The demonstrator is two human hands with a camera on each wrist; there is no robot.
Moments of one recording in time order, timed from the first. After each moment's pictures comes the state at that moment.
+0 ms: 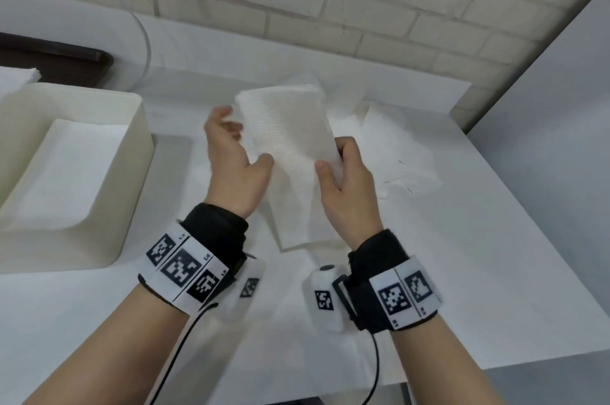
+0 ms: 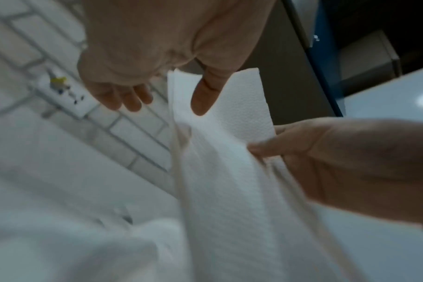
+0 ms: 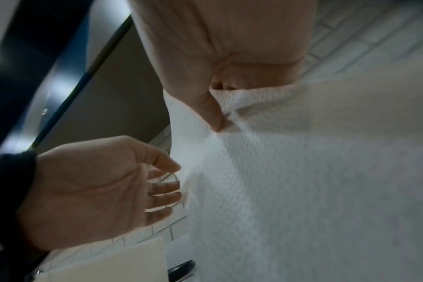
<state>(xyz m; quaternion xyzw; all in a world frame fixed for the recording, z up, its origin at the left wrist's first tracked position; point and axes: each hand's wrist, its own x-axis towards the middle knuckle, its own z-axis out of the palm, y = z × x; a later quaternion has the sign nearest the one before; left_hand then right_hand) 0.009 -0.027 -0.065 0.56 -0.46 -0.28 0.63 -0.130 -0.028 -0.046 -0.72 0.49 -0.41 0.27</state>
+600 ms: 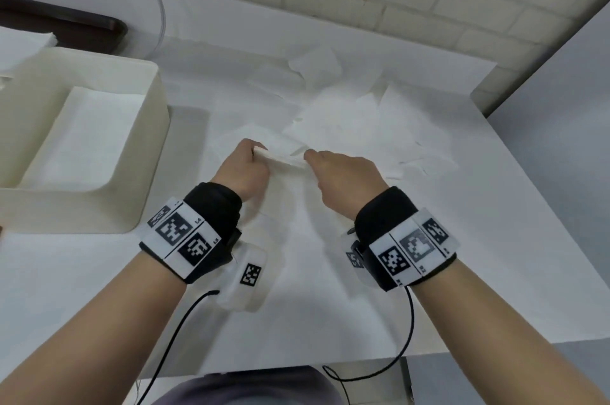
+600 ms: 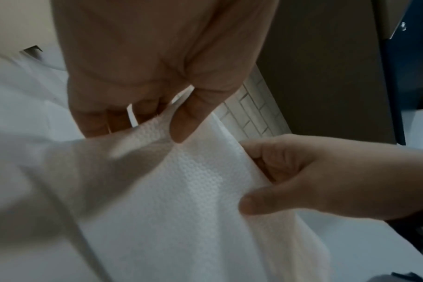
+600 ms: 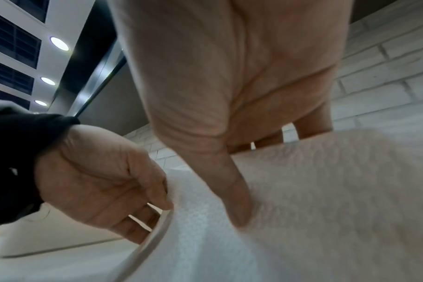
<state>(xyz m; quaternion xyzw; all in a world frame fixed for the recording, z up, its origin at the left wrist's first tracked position) 0.030 -0.027 -0.107 0.67 -0.44 -0.42 0.42 -0.119 -0.035 -0.048 -0.89 0.45 0.08 -0.02</state>
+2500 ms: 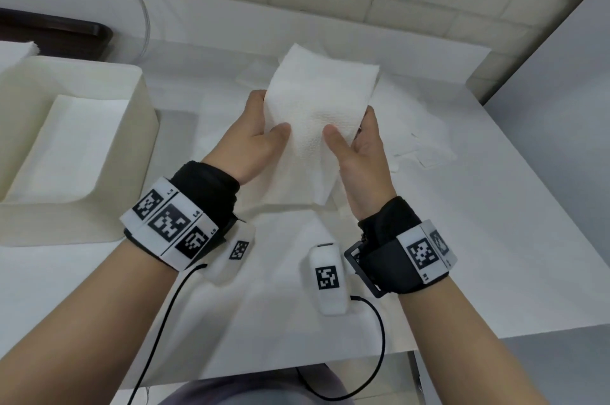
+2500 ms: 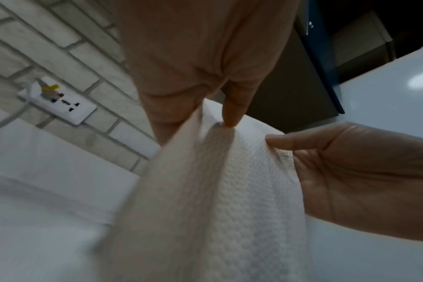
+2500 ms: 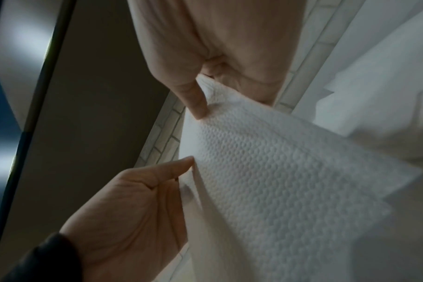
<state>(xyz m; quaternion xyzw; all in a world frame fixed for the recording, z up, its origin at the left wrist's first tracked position) 0.020 -0.026 -0.055 0.53 -0.58 -0.39 0.48 -0.126 -0.036 -0.058 -0.56 0.38 -0.52 0.52</state>
